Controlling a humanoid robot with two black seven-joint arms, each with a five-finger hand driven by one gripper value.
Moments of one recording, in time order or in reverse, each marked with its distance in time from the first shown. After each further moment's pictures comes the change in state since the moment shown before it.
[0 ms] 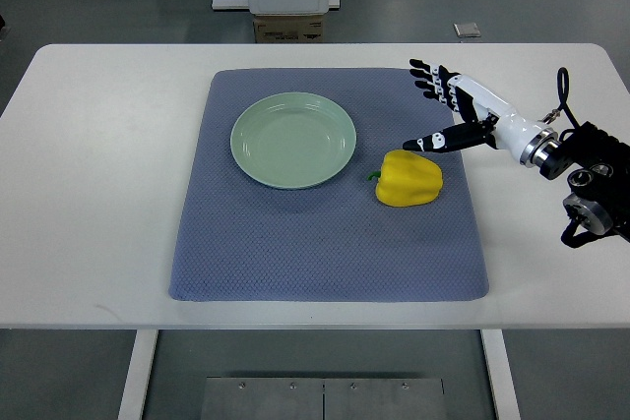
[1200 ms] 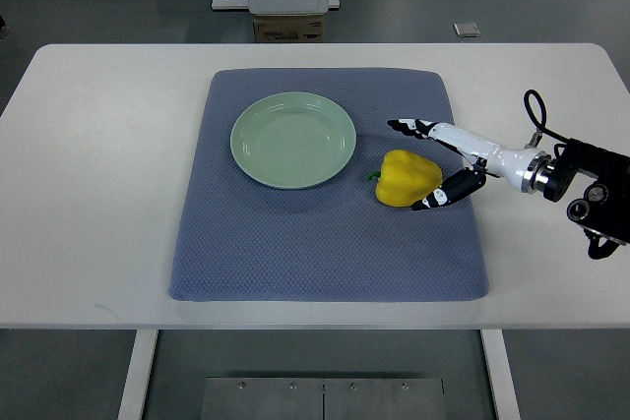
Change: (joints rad) left arm 0.000 0.000 0.000 0.000 -0.001 0.000 0.000; right arm 0.079 -0.032 -0.223 0.034 -0.247 -0.019 0.021
